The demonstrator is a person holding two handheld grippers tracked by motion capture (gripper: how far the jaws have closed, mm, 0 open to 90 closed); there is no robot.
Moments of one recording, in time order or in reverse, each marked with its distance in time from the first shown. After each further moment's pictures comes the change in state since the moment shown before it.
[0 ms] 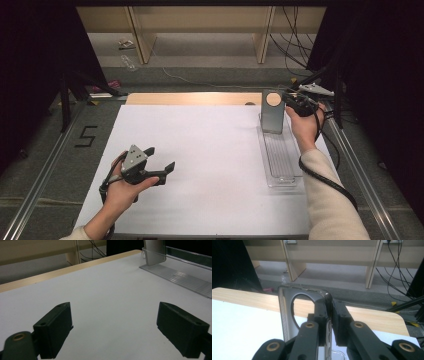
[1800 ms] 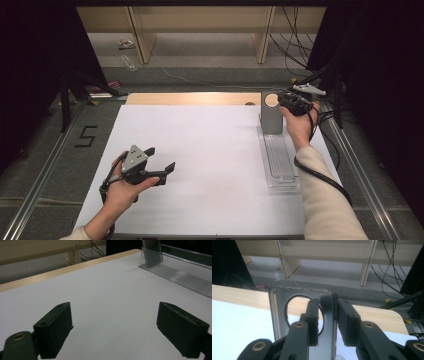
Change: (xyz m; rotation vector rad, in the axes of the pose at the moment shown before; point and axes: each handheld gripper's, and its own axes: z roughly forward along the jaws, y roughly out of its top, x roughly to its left) left arm 0.000 0.000 0.000 0.003 -0.001 0.002; right arm 0.003 -0.006 0.020 0.023 -0.048 -0.012
